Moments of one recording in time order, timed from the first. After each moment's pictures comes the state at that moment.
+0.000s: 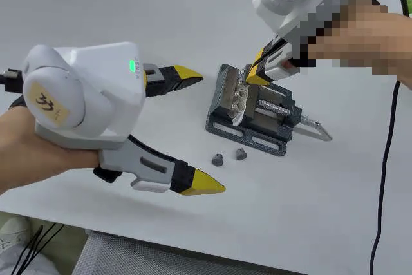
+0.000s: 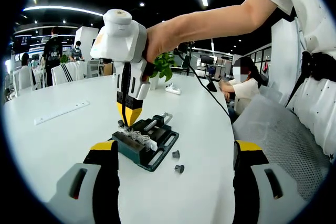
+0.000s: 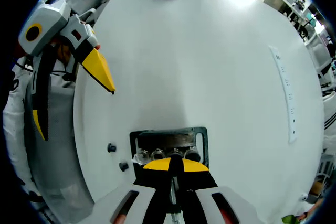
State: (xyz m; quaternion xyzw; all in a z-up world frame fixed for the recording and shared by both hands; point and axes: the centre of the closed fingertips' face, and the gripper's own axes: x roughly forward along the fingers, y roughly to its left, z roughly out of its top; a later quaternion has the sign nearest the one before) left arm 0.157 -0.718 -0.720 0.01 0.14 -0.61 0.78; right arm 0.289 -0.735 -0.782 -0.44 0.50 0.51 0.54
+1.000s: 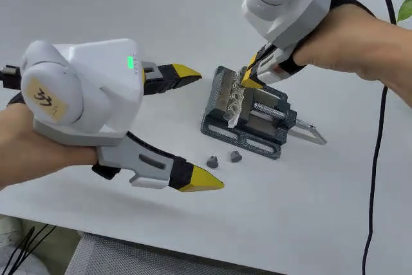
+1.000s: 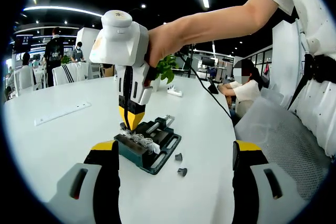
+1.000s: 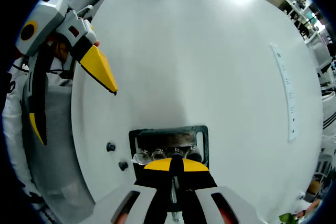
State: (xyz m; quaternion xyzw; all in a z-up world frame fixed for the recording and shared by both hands) left arm 0.164 -0.720 -0.718 0.01 0.13 -0.60 0.79; right arm 0.286 -0.735 -0.787 -0.46 0.51 0.50 0.54
